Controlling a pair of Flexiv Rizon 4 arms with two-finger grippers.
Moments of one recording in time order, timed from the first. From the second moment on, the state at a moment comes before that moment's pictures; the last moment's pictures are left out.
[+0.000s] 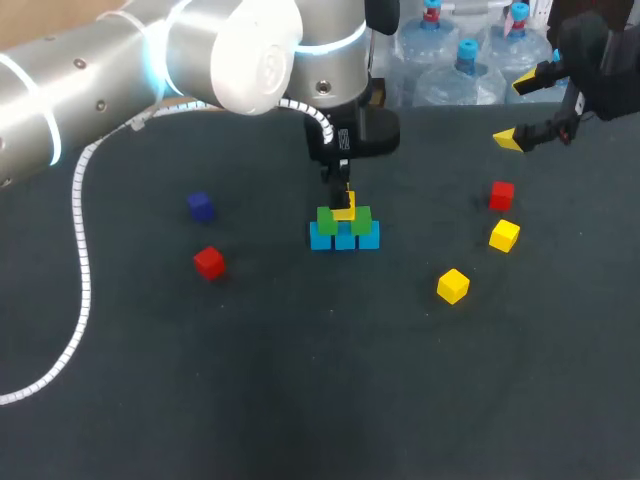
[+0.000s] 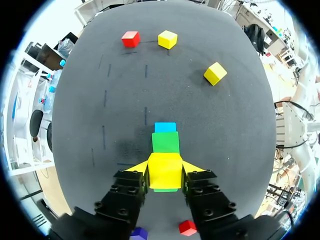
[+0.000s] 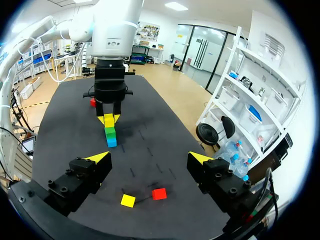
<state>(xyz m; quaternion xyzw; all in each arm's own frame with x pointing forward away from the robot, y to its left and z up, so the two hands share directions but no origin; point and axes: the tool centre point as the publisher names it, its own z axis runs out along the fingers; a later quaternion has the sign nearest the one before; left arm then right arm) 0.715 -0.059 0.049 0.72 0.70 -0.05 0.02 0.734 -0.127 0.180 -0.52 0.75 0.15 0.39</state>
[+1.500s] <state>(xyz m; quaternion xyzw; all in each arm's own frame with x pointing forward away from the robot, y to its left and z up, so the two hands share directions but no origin) 0.714 -0.062 0.054 0.71 0.70 -0.07 0.03 0.734 -0.127 0.180 -0.52 0.75 0.15 0.39</state>
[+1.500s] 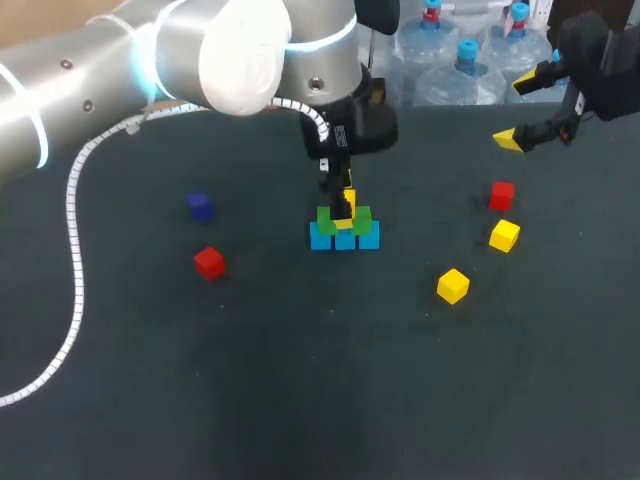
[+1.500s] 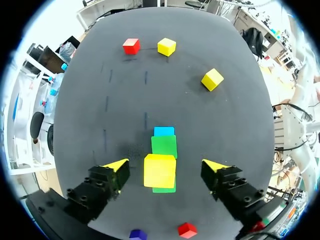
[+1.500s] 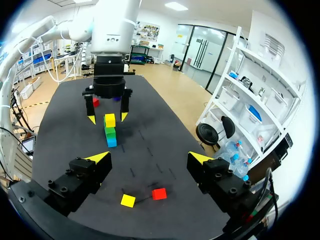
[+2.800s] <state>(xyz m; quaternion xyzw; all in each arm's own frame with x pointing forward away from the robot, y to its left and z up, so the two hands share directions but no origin) 0.712 -0.063 0.056 0.71 0.70 -0.08 0.03 0.734 -0.127 0.180 -0.52 0.75 0.15 0.39</state>
